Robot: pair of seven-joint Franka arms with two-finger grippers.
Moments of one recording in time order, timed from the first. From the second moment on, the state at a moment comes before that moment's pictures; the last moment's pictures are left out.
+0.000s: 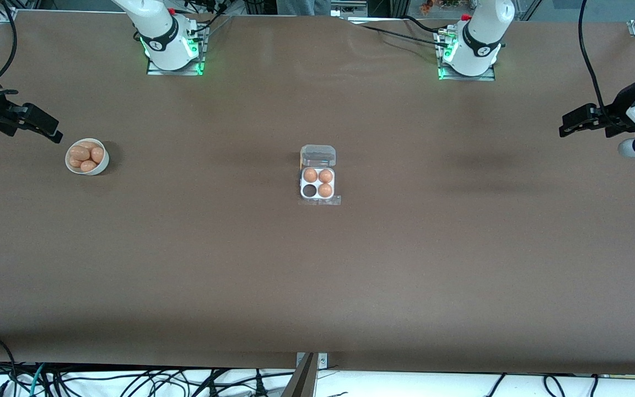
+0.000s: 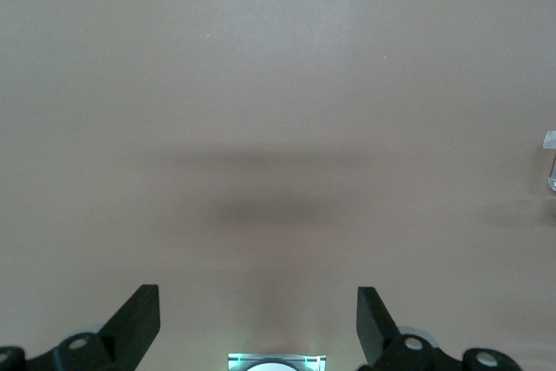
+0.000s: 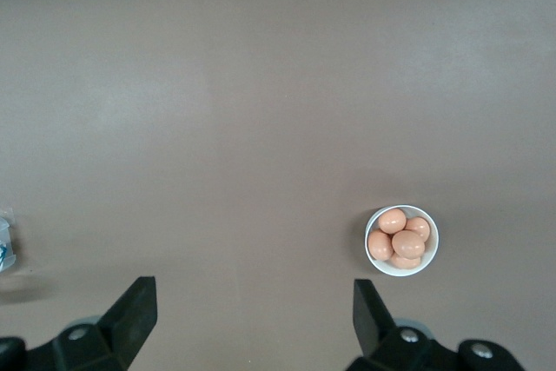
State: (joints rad) left arm 0.03 0.02 0.00 -1.62 -0.02 1.48 -0.01; right arm 0.05 -0.05 -0.06 -1.69 -0.01 1.67 0.14
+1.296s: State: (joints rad) left arm 0.03 0.02 -0.01 -1.57 -0.02 1.48 -0.01; right arm 0.05 -0.05 -0.06 -1.69 -0.01 1.67 0.14
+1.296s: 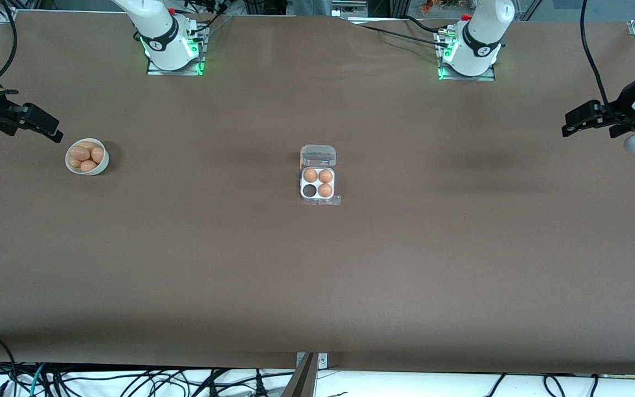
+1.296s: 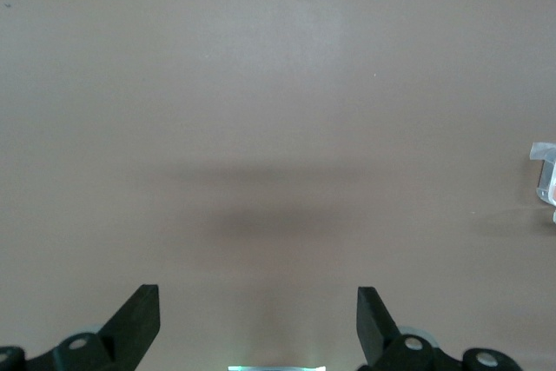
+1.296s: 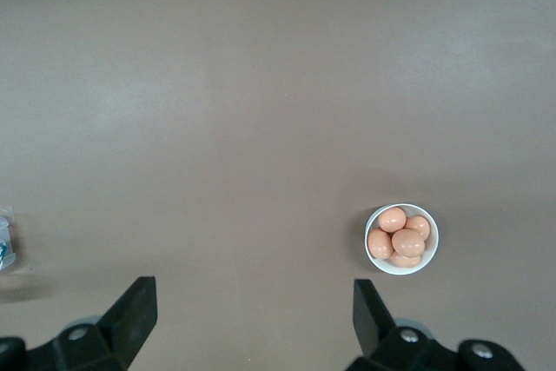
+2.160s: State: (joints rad) left arm 0.03 0.04 -0.01 -1.57 -0.02 1.48 -0.01; right arm 0.01 0.12 -0.14 -1.73 -0.01 1.57 0.05
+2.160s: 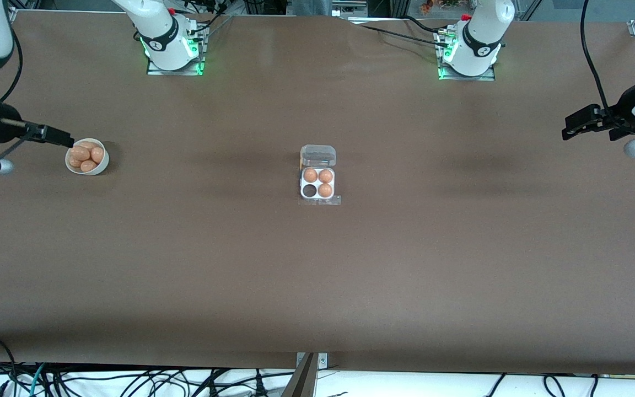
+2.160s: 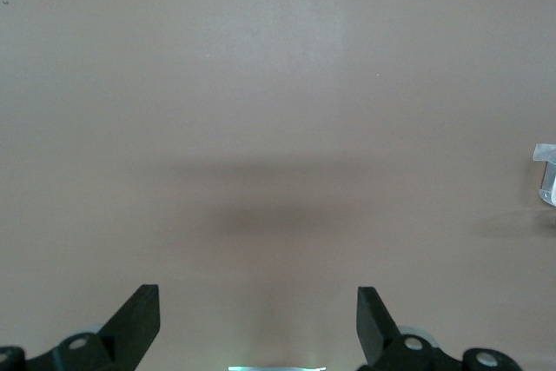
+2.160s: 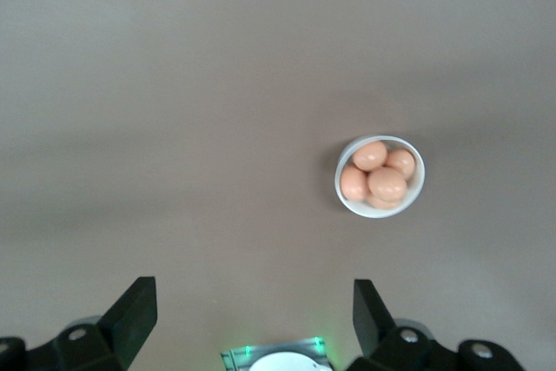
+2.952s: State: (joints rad) left arm 0.03 0.04 -0.01 -1.57 -0.02 1.48 -0.01; right arm -0.01 0.22 -0.38 -2.15 -0.01 2.08 -0.32
